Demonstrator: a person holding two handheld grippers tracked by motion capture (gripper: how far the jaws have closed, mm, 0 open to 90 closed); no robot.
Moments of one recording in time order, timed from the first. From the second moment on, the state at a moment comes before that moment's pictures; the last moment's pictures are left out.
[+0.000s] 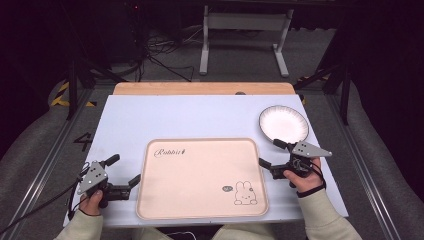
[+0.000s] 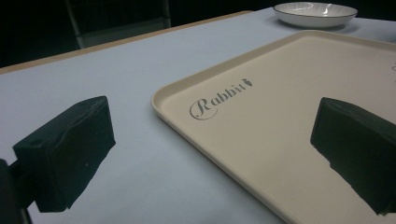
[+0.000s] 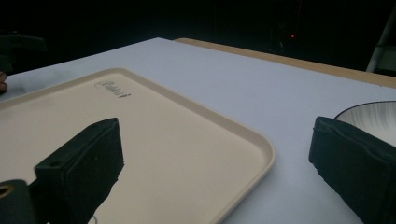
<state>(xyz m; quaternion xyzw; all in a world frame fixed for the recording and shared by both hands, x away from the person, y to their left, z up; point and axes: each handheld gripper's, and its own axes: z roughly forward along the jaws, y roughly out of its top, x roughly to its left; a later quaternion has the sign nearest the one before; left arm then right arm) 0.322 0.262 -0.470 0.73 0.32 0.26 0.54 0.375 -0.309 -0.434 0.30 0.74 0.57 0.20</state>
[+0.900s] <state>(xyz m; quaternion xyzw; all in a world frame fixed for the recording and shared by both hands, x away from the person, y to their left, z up) 0.322 0.262 -0.470 0.73 0.32 0.26 0.54 0.404 -0.338 -0.411 0.33 0.74 0.55 0.22</state>
